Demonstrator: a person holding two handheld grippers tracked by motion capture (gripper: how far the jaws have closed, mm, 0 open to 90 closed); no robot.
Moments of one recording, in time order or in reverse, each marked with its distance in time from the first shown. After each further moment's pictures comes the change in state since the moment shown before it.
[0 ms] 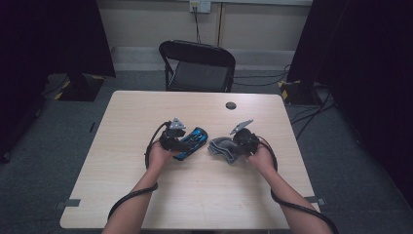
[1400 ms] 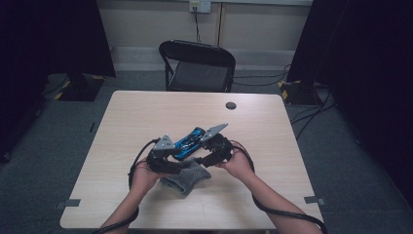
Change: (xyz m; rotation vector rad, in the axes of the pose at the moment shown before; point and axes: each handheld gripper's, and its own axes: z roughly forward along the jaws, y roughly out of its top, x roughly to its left) left arm -0.057 -0.034 -0.067 -0.033 -0.157 0.075; right arm 0.075 0.057 -0.006 -0.164 0.206 -0.107
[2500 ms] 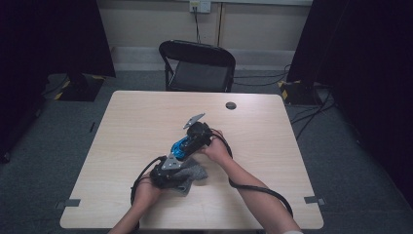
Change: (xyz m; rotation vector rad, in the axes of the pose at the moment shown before) left arm -0.015 -0.042 0.016 0.118 0.062 0.068; right arm -0.034 0.034 0.090 0.040 -0.076 -0.020
